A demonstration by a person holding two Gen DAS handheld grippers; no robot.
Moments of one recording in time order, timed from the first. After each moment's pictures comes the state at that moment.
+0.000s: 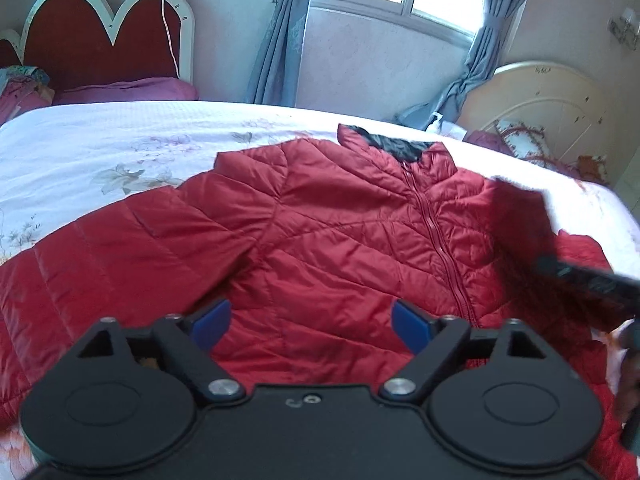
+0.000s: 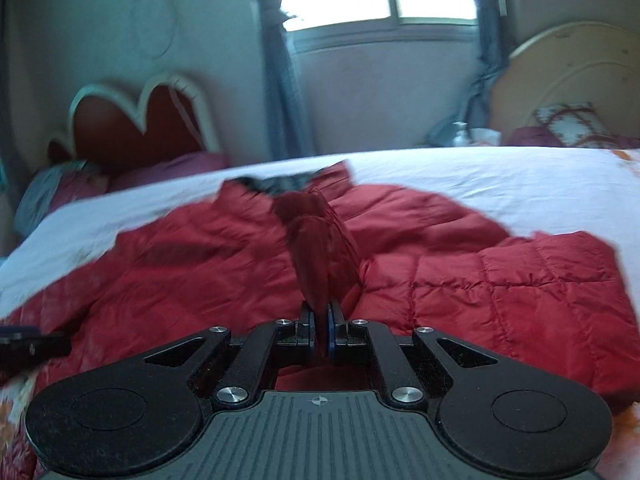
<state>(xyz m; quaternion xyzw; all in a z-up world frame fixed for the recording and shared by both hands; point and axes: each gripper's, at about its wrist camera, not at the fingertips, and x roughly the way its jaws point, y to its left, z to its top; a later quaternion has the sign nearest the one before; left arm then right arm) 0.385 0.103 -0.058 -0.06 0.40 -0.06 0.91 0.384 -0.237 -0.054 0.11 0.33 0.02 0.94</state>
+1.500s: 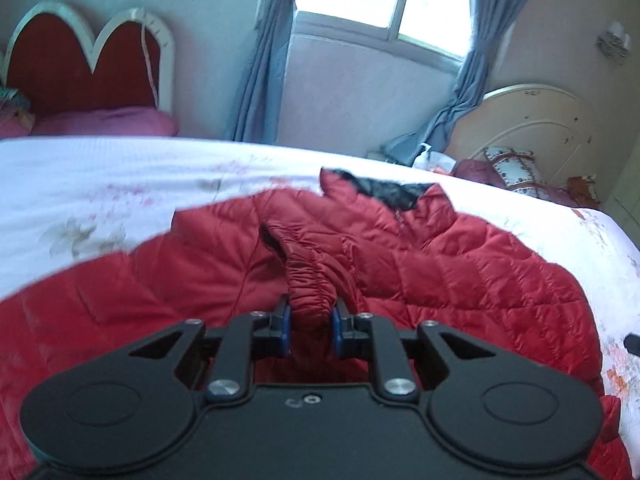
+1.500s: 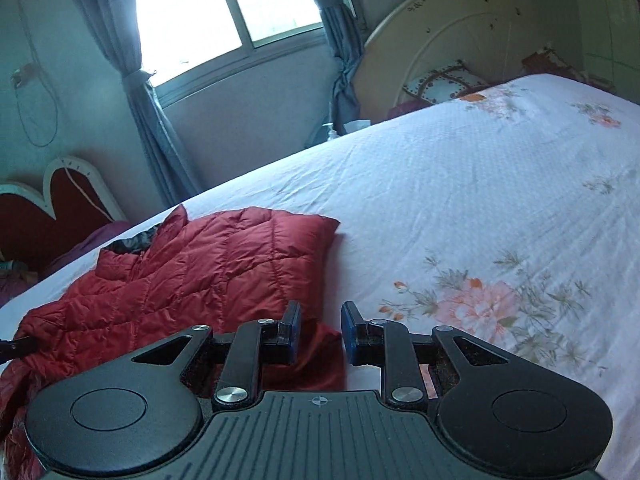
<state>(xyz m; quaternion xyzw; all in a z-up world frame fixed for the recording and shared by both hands) 0.447 0.082 -0.086 -0.06 0.36 -0.07 0.93 0.303 -0.373 -0.061 0.22 0.29 -0.14 0.92</state>
